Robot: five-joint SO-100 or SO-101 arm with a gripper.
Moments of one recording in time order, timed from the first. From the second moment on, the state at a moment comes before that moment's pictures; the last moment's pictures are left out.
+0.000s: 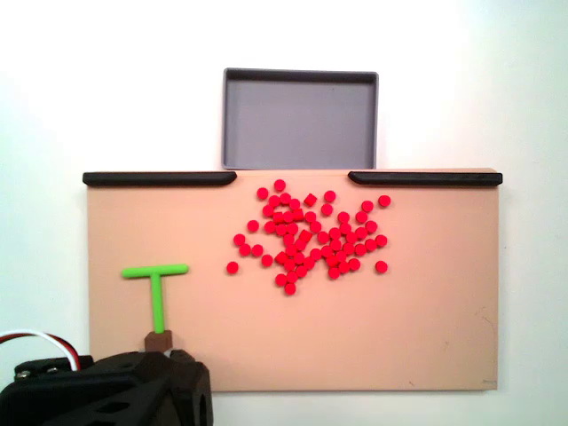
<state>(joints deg) -18.5 86.8 102.5 73.2 -73.5</state>
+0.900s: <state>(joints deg) -16.6 90.4 100.4 76.3 -73.9</state>
